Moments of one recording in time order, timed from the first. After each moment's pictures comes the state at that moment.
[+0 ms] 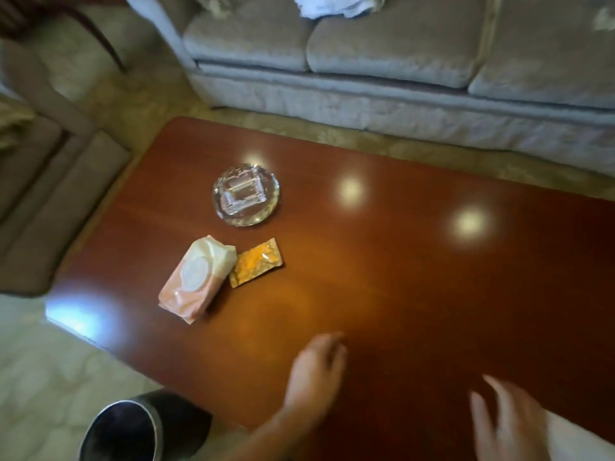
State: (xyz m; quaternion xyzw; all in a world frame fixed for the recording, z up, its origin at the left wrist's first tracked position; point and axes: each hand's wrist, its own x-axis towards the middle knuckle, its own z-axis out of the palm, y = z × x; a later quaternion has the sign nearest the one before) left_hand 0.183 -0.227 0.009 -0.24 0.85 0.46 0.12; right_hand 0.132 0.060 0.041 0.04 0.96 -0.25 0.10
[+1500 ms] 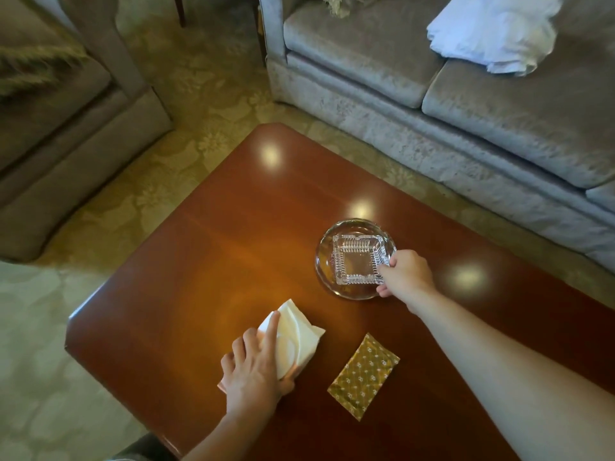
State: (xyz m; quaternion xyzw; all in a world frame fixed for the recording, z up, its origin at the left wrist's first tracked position) left_hand 0.167 -0.555 -0.016 -0.36 0.90 0.14 0.20; right_hand -0.121 -0.442 0.042 -0.01 0.93 -0.22 0.29
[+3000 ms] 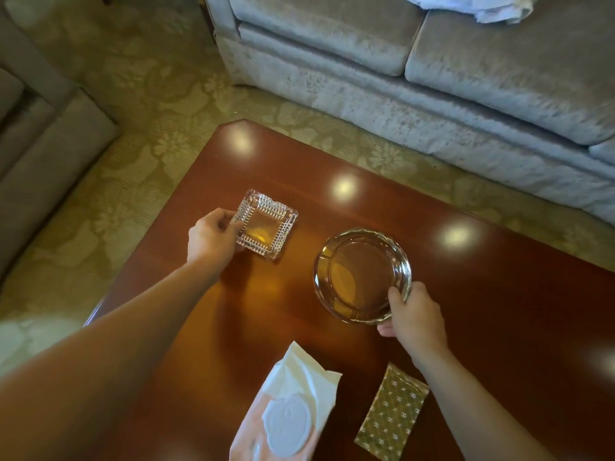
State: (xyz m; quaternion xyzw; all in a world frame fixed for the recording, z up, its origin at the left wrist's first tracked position) left_hand -0.049 -0.793 -0.026 -0.45 0.76 0.47 -0.03; right_hand -0.095 -0.450 -0.002 0.14 0.90 -0.31 0.29
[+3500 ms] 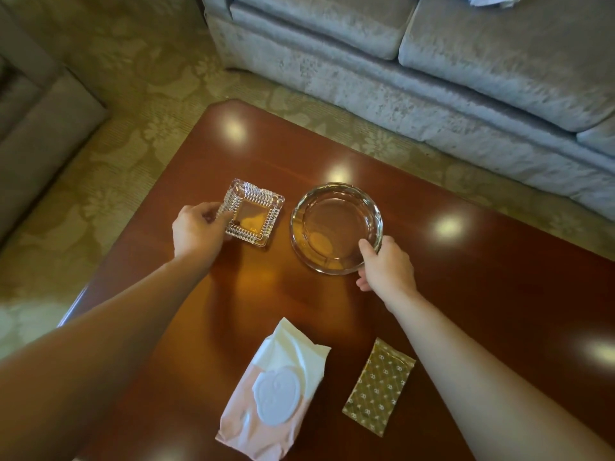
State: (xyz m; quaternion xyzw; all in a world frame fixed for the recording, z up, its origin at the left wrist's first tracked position) left_hand -0.025 -0.782 -0.033 -0.47 0.77 0.44 -0.05; right_hand -0.121 -0.481 -0.011 0.09 0.91 -0.31 0.26
